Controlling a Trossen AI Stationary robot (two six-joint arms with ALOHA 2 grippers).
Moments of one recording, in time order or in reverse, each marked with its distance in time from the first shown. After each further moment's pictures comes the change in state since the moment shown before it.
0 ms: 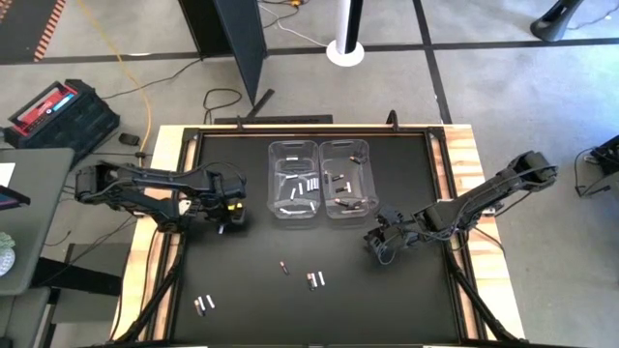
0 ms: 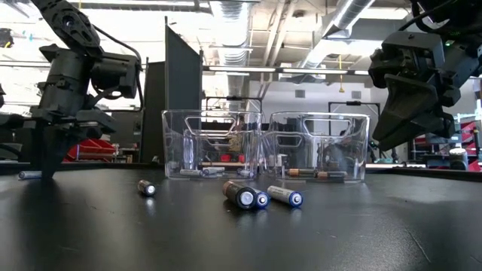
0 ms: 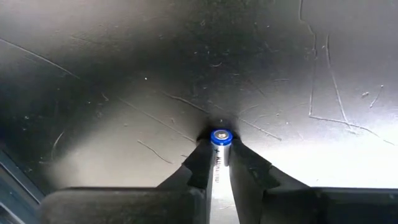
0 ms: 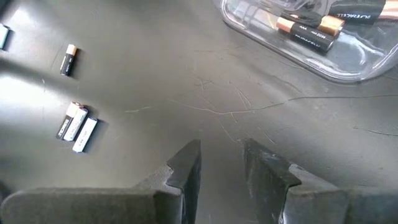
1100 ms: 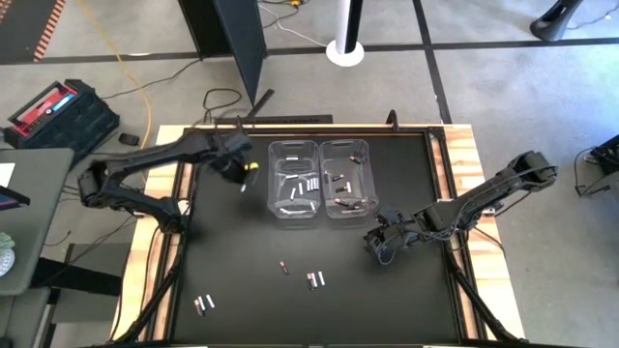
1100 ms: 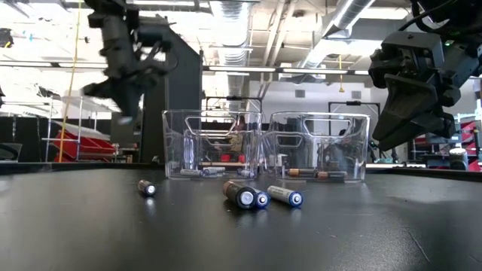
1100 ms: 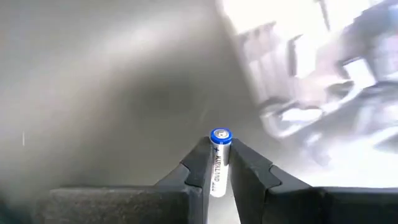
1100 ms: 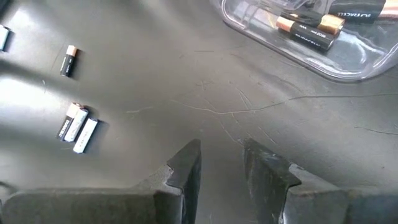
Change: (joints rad) left arm 0.245 0.010 0.521 -0.144 -0.089 0.460; right arm 0.000 0.000 0.000 0.000 0.000 0.010
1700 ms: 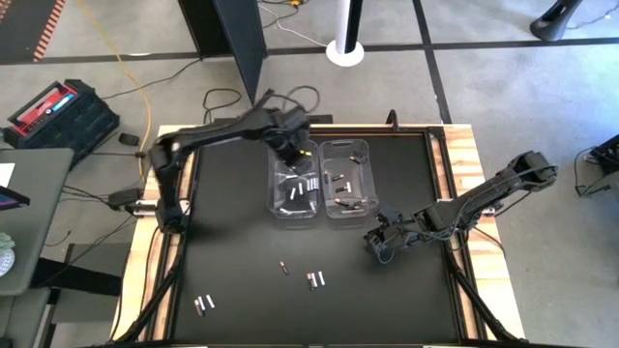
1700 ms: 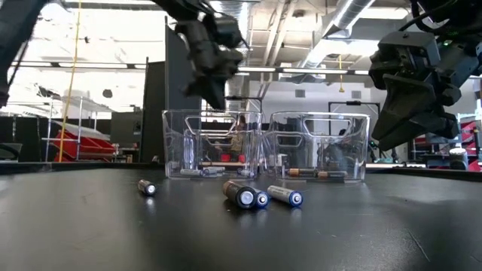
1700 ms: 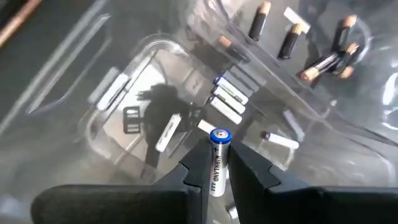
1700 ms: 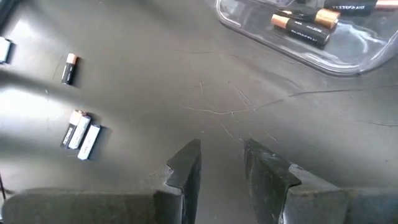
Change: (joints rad) left arm -0.060 0.620 0.682 -0.030 0.026 0.422; right arm -0.002 0.000 0.000 0.000 0.000 0.057
